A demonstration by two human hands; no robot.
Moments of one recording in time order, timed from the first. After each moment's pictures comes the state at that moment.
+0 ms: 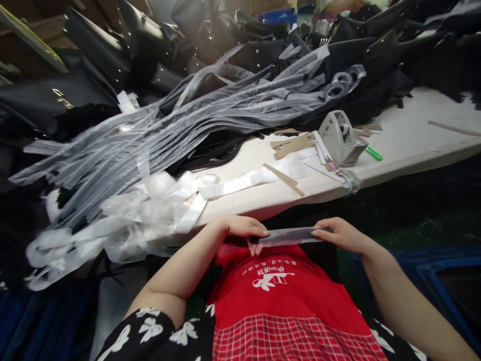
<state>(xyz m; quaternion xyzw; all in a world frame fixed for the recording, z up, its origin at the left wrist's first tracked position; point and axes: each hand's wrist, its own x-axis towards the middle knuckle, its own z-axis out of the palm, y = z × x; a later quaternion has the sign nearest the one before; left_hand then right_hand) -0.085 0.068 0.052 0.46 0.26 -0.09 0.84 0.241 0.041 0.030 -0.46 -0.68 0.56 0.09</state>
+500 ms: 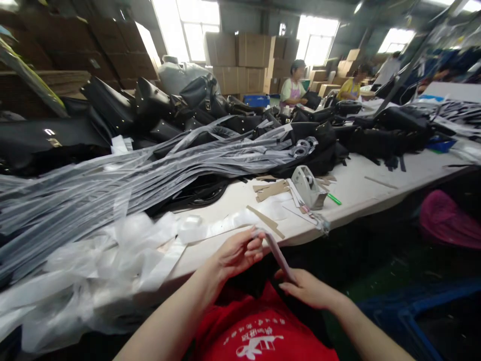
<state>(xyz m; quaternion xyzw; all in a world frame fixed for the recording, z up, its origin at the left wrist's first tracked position) -0.043 0.084 0.091 0.26 0.25 0.36 0.86 0.193 0.019 0.035 -0.46 -0.70 0.53 0.11</state>
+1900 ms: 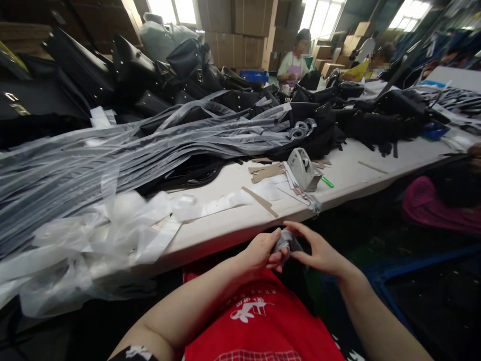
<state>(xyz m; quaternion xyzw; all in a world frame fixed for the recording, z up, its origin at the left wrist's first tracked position) 0.027 0.028 0.079 0.39 0.32 0.27 0.82 0.223 0.029 0.074 -0.49 -0.72 0.41 0.27</state>
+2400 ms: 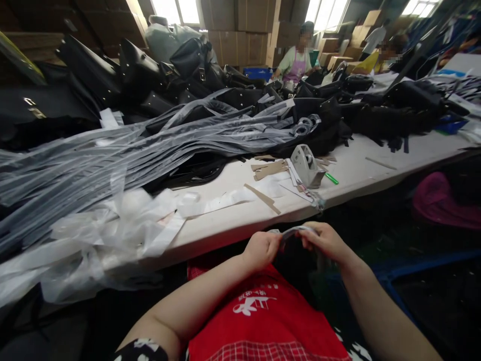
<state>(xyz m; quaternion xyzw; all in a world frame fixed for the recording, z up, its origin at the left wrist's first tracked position) 0.017 0.028 0.052 0.64 0.41 0.30 0.57 0.244 0.031 0.086 -0.51 -0.66 0.48 0.26</state>
